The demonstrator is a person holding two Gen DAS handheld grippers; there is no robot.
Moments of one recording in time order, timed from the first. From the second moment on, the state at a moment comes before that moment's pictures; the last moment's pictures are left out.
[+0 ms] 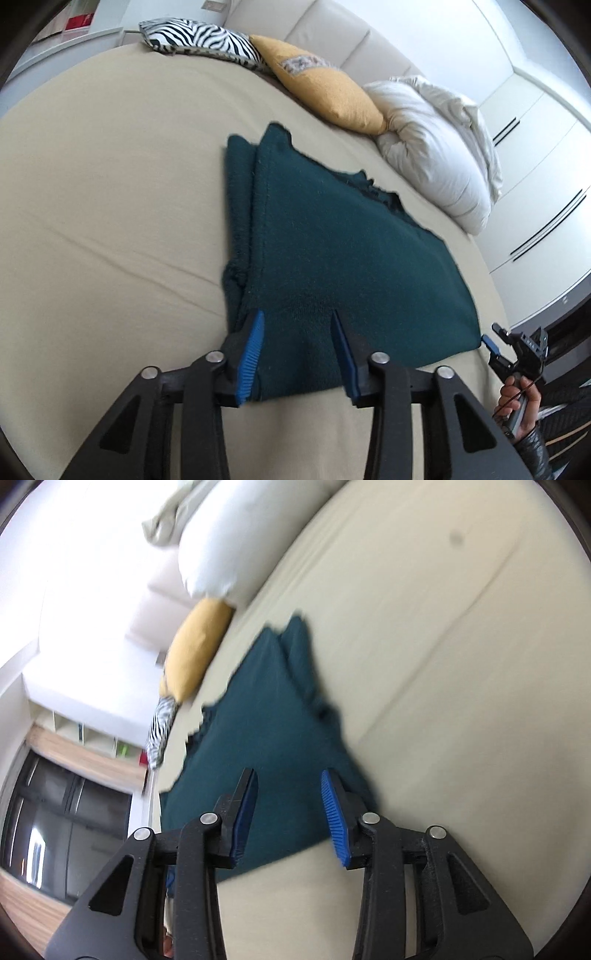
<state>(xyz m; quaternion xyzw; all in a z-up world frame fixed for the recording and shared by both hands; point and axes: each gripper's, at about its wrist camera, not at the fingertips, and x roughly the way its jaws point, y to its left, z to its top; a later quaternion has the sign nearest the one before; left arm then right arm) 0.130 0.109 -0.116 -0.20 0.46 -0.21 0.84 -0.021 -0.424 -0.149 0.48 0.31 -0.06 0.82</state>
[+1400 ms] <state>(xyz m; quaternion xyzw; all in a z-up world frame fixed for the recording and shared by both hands) 0.209 0.150 -0.162 -0.36 0.50 -0.25 0.75 0.185 -0.173 -0.127 0.41 0.45 0.24 0.75</state>
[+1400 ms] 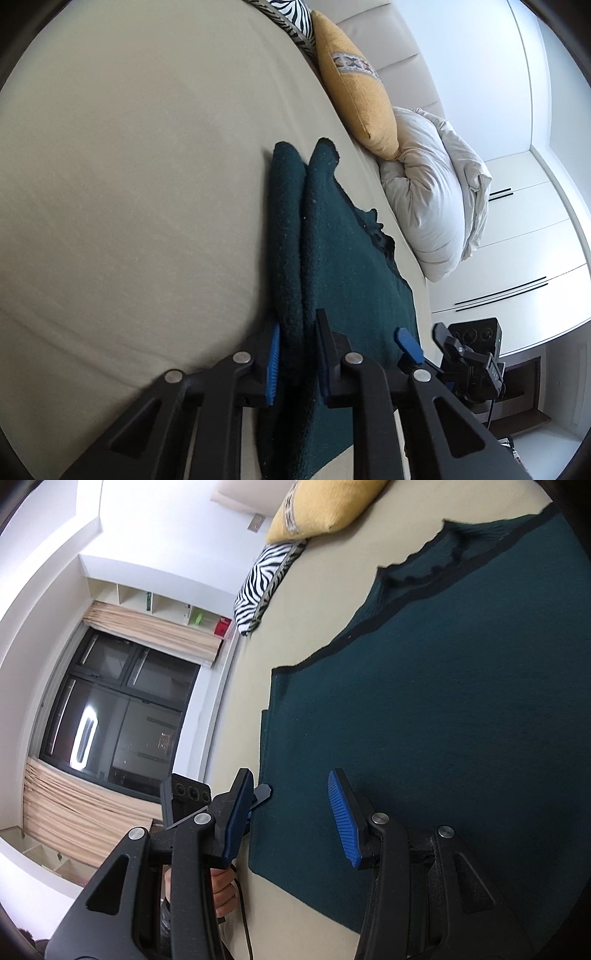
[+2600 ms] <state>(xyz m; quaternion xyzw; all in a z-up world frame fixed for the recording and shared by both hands) 0.164 -0.109 -0.045 -0.23 0.43 -0.40 0.77 0.133 -0.384 -0.157 0.55 0.41 0.18 0.71</state>
